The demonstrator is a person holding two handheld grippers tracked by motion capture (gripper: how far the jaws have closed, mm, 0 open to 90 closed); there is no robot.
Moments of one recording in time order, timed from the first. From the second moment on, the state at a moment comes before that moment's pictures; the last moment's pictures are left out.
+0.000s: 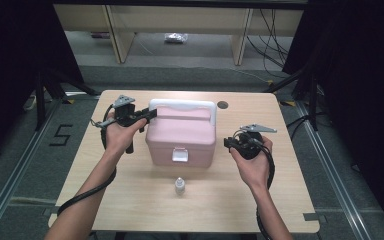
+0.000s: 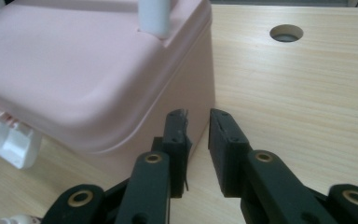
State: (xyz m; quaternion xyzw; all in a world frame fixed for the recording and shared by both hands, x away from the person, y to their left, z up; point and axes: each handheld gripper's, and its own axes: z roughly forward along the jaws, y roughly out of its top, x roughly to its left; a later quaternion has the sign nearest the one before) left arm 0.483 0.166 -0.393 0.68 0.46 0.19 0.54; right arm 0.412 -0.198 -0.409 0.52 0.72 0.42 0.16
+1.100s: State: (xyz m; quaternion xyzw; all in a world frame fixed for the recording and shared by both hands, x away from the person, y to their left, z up) left arm 0.491 0.168 -0.374 0.68 0.47 0.17 0.53; right arm 0.401 -0.176 -0.396 0.48 0.74 0.45 0.12
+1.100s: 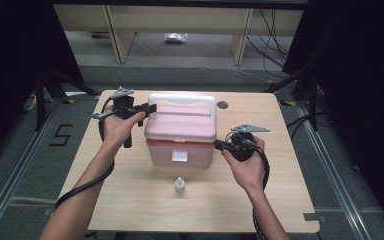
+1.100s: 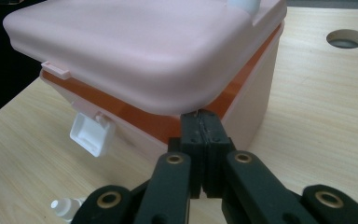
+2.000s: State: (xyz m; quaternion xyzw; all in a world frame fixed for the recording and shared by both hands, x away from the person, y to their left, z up) left arm 0.378 0.170 -0.369 0.73 0.29 0.18 0.59; right arm 0.400 -0.171 -0.391 0.47 0.74 0.46 0.13
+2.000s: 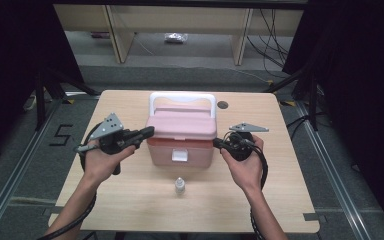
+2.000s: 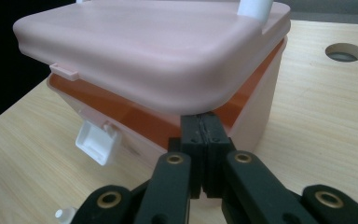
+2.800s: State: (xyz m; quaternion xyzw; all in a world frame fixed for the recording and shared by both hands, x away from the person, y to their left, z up) left arm 0.373 0.113 -0.440 0.78 0.21 0.20 0.55; right arm 0.400 -0.169 -0.386 0.46 0.74 0.46 0.14
